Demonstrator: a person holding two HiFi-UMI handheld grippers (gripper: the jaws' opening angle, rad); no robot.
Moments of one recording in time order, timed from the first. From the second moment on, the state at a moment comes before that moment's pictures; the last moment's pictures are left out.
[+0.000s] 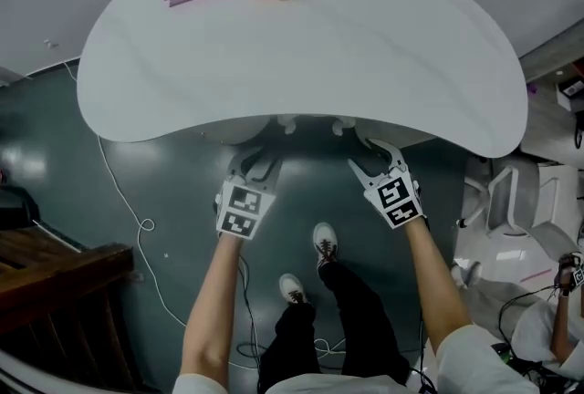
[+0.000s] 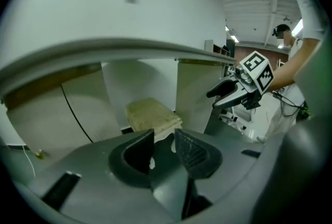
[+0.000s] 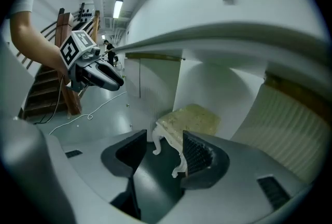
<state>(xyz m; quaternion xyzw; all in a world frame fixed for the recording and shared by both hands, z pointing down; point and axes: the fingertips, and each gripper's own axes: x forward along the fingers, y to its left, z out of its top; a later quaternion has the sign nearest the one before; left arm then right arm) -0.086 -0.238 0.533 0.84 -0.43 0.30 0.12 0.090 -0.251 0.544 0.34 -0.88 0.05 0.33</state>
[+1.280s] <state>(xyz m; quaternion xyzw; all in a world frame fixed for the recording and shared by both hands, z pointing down) -0.073 -0.398 0.834 0.83 -0.41 0.37 0.11 0.129 -0.395 0.830 0.46 -0.81 0.09 0.35</state>
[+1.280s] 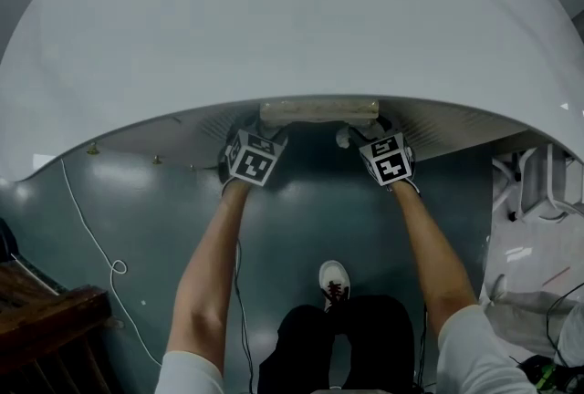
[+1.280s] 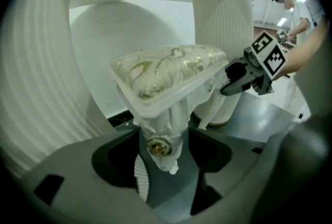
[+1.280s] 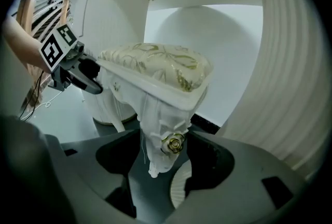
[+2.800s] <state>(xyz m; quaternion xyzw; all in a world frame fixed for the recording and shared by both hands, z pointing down) -0.105 -0.125 0.833 0.82 -0.39 0.39 0.12 0.109 -0.119 0.833 0.43 -0.78 0.09 0.46</state>
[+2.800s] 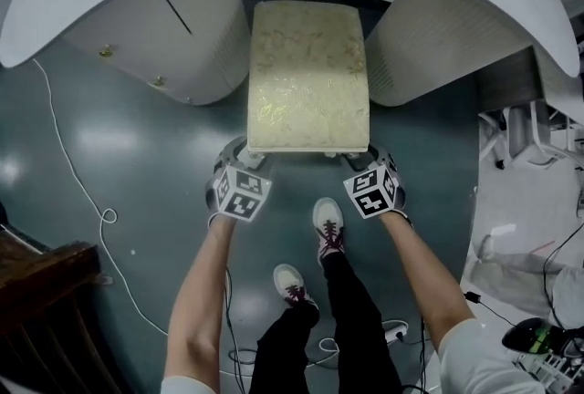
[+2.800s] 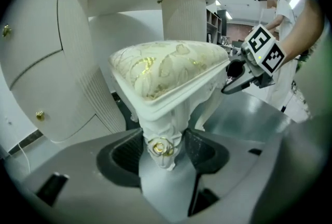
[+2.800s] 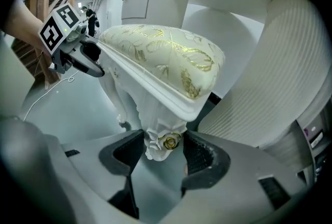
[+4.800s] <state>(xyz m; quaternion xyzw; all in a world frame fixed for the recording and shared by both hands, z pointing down) -0.096 0.194 0.466 0.78 -0.53 0.31 0.11 0.188 0.165 0.419 0.41 -0.84 0.04 0.35</state>
